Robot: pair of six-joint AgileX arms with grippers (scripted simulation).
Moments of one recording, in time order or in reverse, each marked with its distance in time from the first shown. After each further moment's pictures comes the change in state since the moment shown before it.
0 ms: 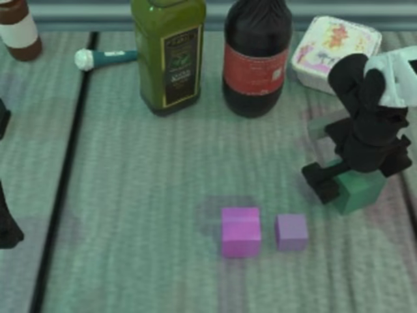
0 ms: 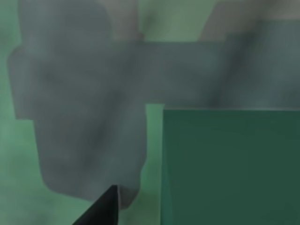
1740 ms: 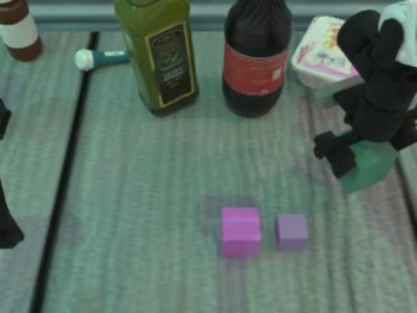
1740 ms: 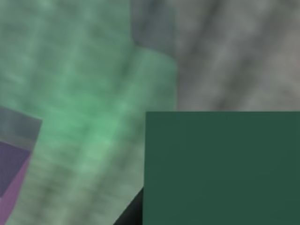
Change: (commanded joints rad) left arm 0.000 0.000 0.000 0.000 0.000 0.000; right arm 0.007 -0.118 0.138 -0.247 -0.002 -0.001
